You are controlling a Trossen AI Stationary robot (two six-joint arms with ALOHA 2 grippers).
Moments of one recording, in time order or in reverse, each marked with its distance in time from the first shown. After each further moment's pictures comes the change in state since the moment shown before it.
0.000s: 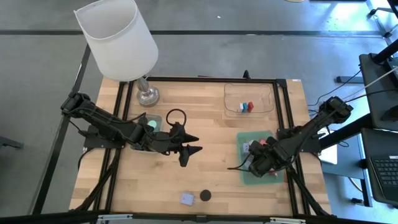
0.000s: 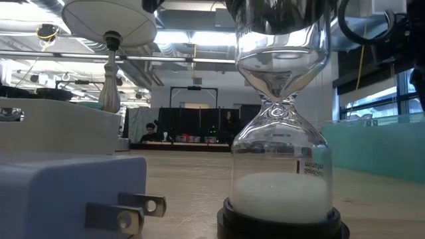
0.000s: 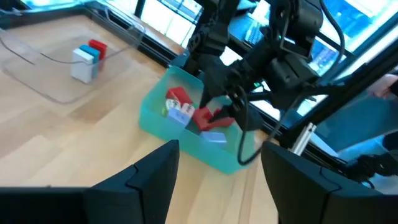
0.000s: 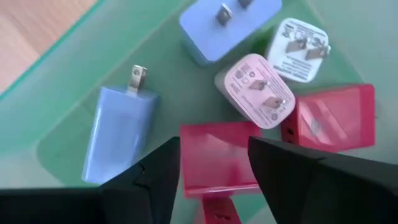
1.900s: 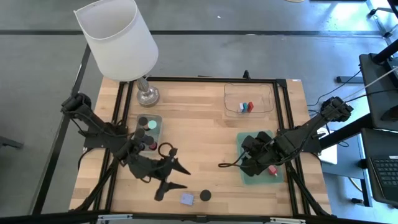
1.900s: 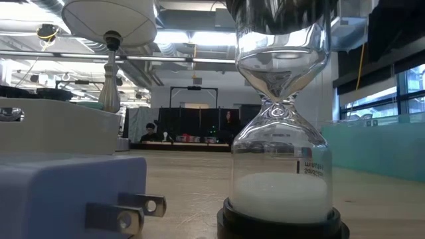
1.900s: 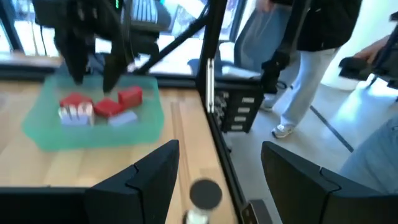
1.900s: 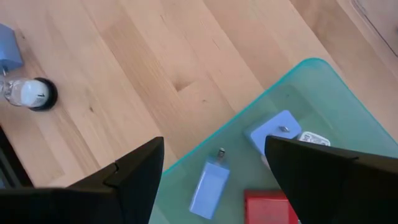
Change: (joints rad) left arm -0.278 0.007 0.000 0.082 0.108 0.393; right arm -0.063 0.000 0.342 -0.090 0.144 -0.158
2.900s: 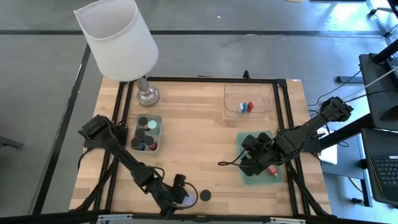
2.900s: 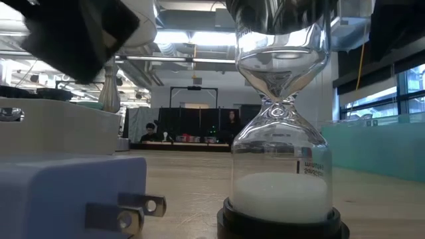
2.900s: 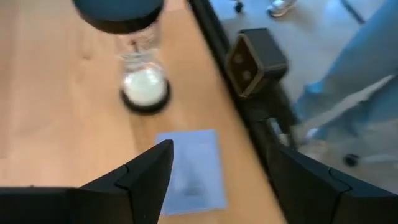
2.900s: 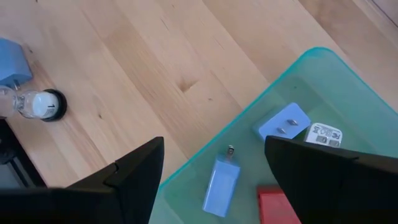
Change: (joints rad) left arm -0.076 0.456 0.000 0.022 0.161 -0.044; right arm 0.000 0.000 0.000 0.010 -0.011 0.085
